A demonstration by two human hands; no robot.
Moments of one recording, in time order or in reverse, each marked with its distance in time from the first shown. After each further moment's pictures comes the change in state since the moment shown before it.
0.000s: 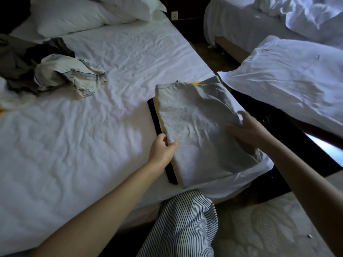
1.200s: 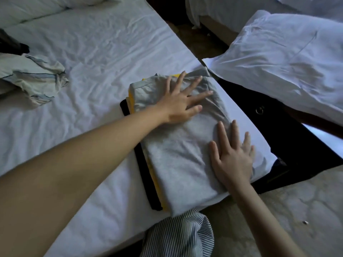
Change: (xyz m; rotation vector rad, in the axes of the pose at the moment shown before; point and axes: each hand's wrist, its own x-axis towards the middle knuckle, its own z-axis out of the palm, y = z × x) left_hand 0.144 0.091 0.073 1.239 -0.343 0.937; right_hand -0.012 0.034 0.076 -0.348 0.343 0.010
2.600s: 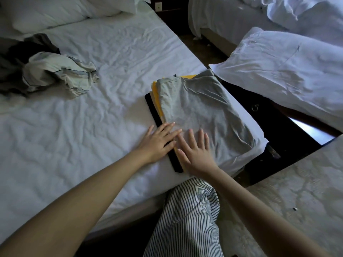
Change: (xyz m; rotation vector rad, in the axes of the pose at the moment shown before) left_hand -0.195 -0.002 0.033 -0.088 -0.140 -0.121; right_hand -0.075 -0.082 0.013 -0.099 -0.318 -0.461
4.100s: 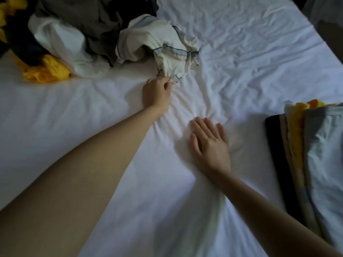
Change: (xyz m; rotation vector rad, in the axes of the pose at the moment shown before) left_hand 0.008 -0.321 -0.021 -0.204 0.806 -0.845; right_hand 0.213 -0.187 0.074 0.197 0.400 -0.357
